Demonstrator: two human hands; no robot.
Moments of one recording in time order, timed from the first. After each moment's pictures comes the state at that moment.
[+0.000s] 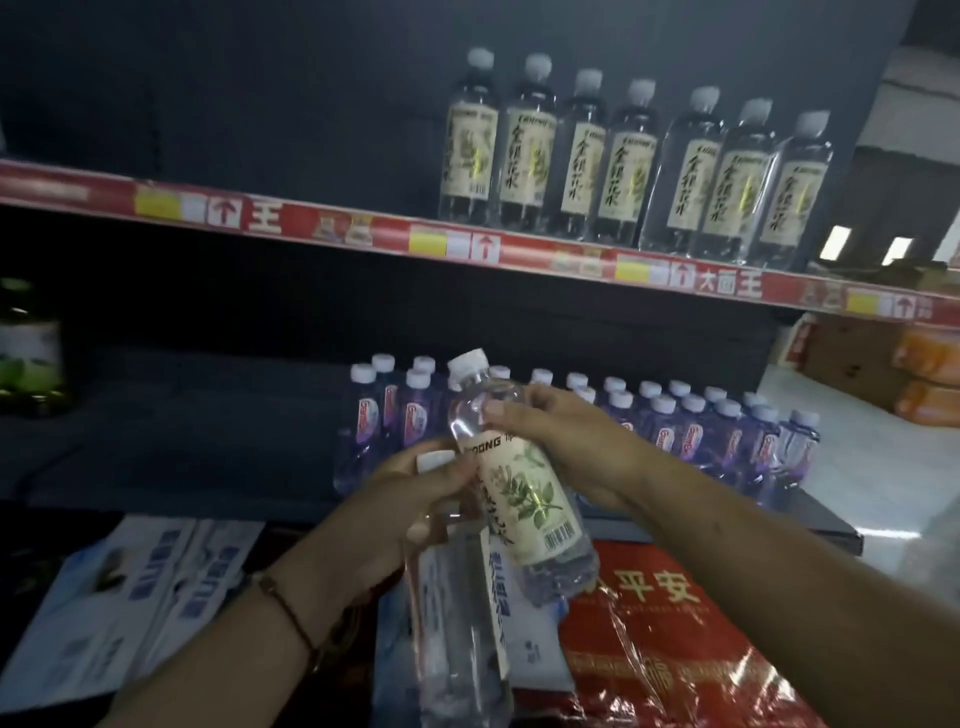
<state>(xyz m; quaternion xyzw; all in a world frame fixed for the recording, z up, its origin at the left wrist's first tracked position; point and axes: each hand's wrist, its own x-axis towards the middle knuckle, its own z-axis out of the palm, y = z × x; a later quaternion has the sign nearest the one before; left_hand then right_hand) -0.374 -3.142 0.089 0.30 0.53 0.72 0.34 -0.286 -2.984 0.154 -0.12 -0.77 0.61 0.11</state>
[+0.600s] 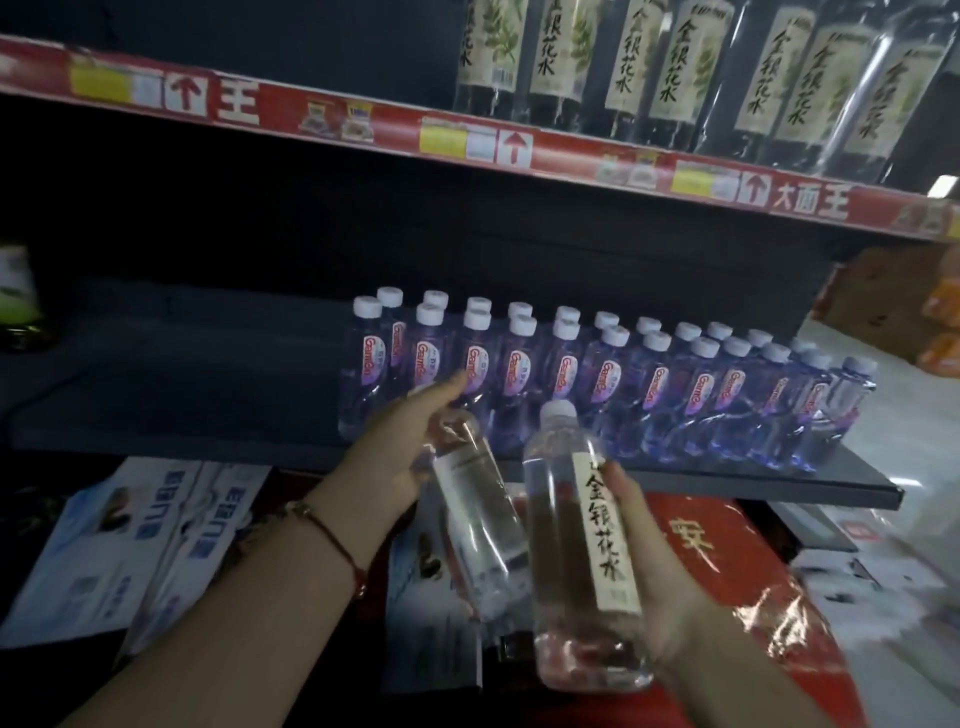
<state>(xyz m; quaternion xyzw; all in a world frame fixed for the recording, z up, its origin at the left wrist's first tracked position) -0.414 -3.102 0.068 0.12 0.54 0.76 0.33 -0.241 -2.980 0.031 -0.25 -0.37 0.90 0.02</state>
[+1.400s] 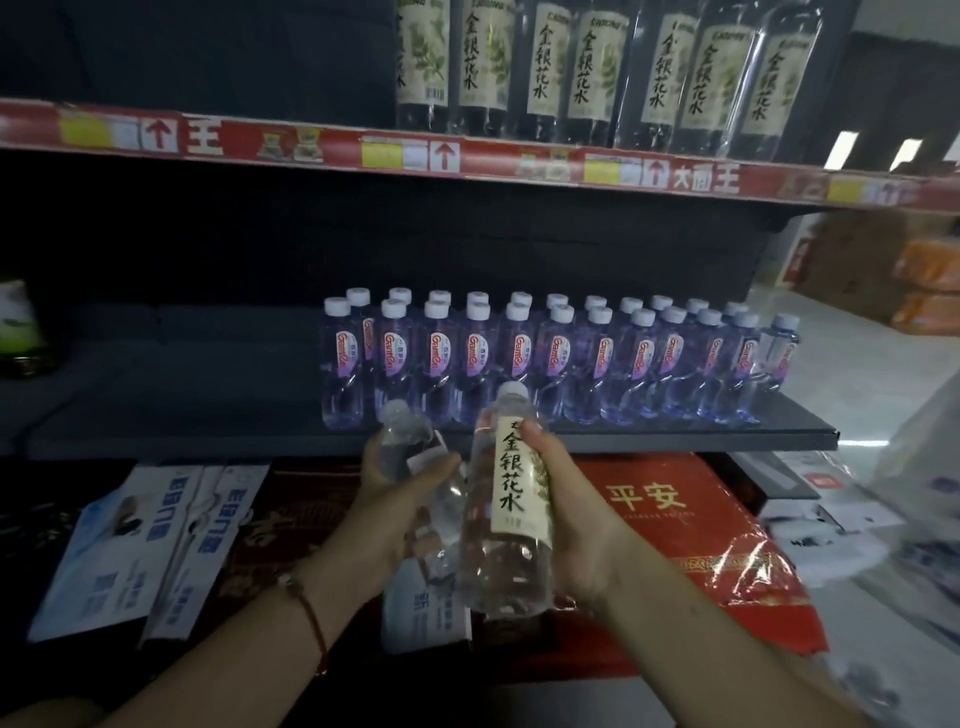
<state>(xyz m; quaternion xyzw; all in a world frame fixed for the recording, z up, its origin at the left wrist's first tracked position) -0.350 -3.132 0.006 0.14 0.58 0.74 0.31 -0.220 -3.015 0.052 -0.24 -0.37 0.90 0.04</state>
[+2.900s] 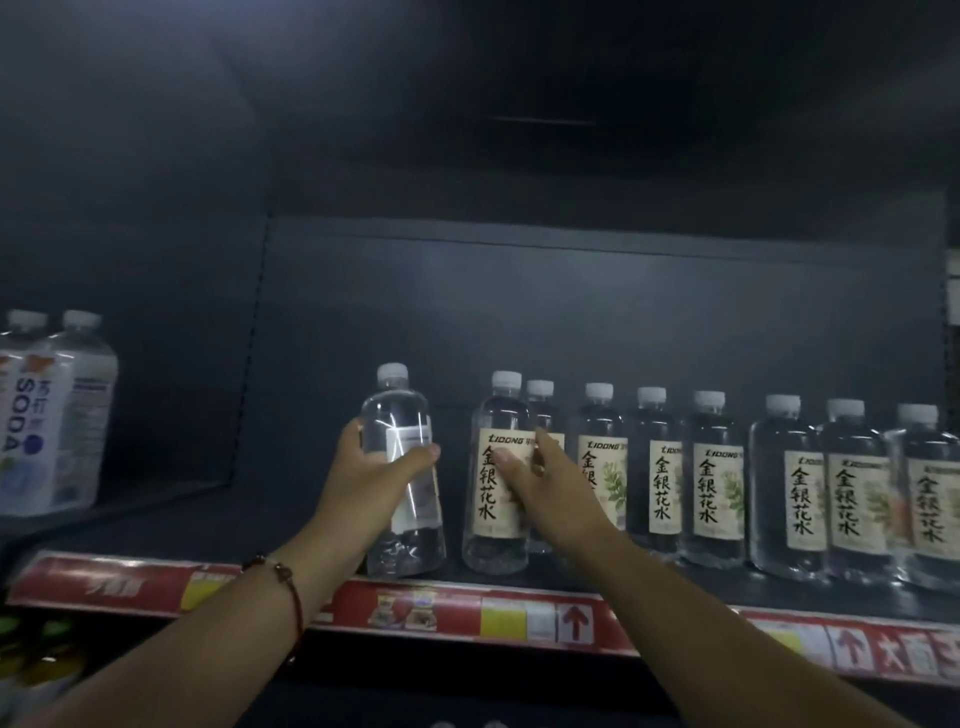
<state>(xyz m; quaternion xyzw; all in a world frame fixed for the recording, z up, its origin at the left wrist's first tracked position) -0.573 -3.127 0.360 0.28 0.62 0.73 -0.08 -0.482 -2.958 0.366 -0.02 -0.83 0.42 0.37</state>
